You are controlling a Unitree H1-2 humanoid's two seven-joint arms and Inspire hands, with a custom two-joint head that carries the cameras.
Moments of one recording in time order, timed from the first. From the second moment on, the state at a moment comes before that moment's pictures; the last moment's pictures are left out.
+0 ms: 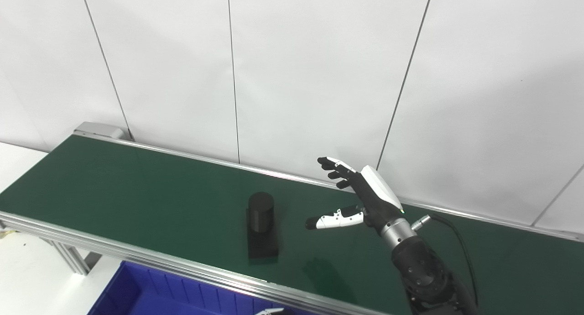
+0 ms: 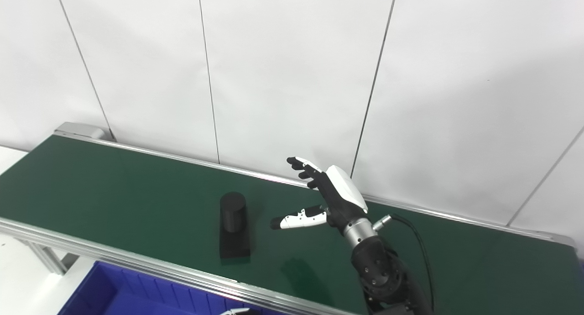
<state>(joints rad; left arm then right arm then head) 0.29 0.17 -0.33 0.15 0.17 -0.43 0.04 -0.56 -0.06 0.34 0.22 -0.48 0.10 0.22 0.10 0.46</state>
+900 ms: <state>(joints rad) 0.29 0.21 -0.41 0.11 0.17 -0.43 0.04 -0.68 0.03 0.42 0.53 -0.55 0.10 0.19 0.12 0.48</state>
